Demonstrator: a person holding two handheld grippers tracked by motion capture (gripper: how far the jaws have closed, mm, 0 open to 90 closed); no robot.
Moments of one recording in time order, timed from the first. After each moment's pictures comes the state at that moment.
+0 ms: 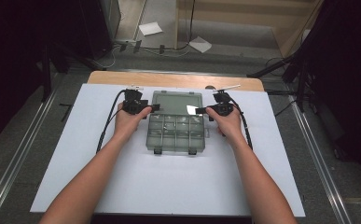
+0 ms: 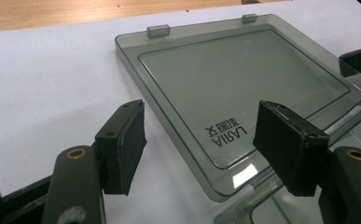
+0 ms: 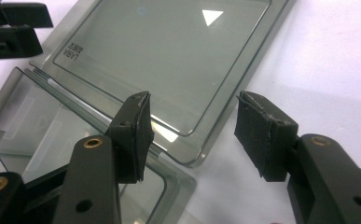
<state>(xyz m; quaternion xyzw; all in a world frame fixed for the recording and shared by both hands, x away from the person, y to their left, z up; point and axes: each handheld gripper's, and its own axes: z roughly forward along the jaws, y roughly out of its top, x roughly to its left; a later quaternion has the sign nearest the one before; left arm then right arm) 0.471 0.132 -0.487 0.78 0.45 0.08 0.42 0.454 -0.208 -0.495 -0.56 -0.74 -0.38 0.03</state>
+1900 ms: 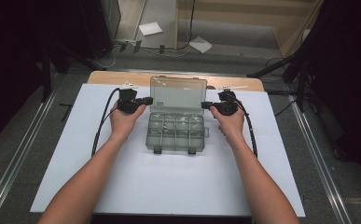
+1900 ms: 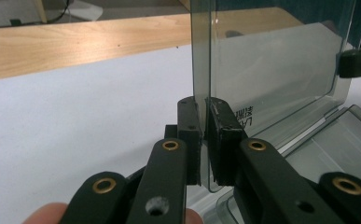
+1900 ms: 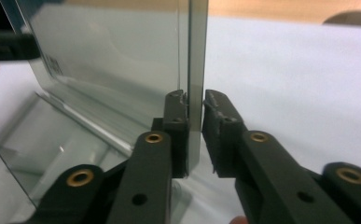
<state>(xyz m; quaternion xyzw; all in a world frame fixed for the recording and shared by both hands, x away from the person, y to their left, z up) 0.459 0.143 -0.468 0.77 0.42 0.11 0.47 0.437 -0.216 -0.475 -0.54 -0.71 -0.44 -0.06</state>
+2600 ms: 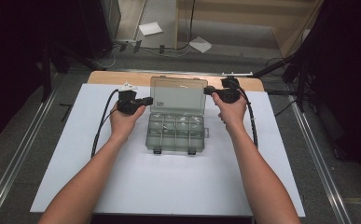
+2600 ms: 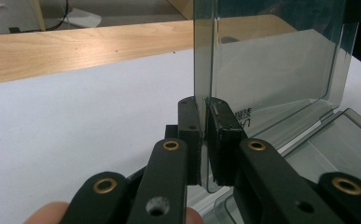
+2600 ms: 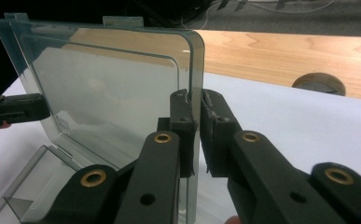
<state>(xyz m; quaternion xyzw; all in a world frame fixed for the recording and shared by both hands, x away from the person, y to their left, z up) 0.456 0.145 -0.469 0.76 0.42 0.11 0.48 0.454 -0.217 -0.439 -0.55 -0.69 -0.46 -0.09</state>
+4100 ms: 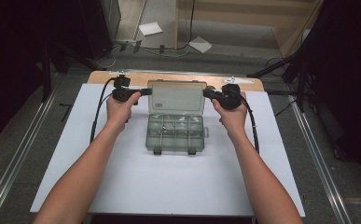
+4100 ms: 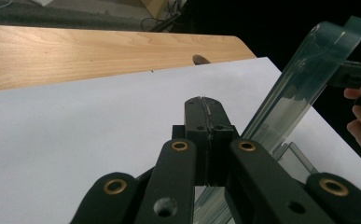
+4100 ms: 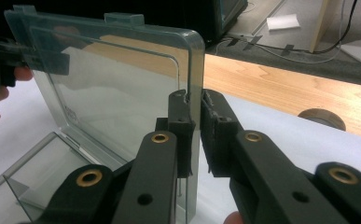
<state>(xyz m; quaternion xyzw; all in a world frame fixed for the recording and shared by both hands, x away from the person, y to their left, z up) 0.494 0.162 -0.449 0.74 0.43 -0.01 0.51 0.429 -0.215 -0.441 -0.47 -0.71 -0.50 -0.16</state>
